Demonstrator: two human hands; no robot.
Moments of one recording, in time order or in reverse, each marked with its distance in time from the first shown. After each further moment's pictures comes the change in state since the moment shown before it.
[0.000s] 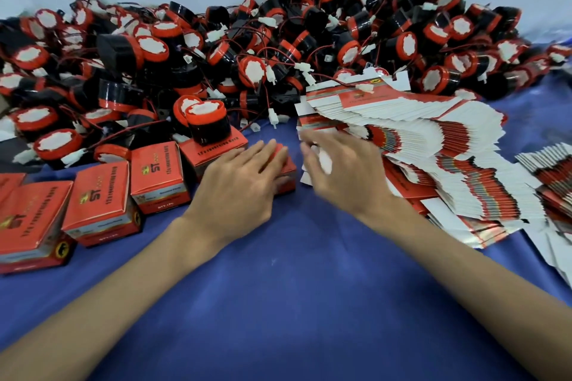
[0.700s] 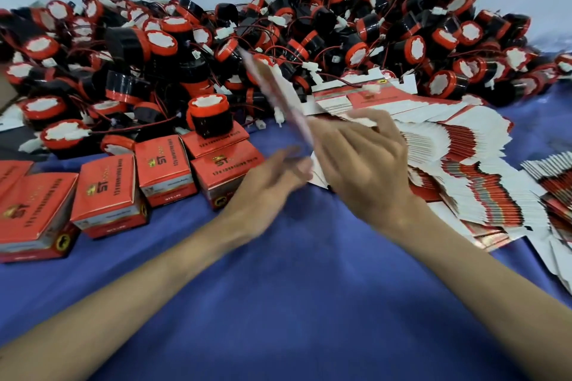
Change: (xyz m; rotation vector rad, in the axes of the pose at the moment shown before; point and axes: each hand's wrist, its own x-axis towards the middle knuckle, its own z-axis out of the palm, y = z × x) left_hand 0.012 0.029 0.000 -1.473 -0.205 -0.651; right_hand 0.010 -0.004 -0.016 -0.205 0.284 -0.332
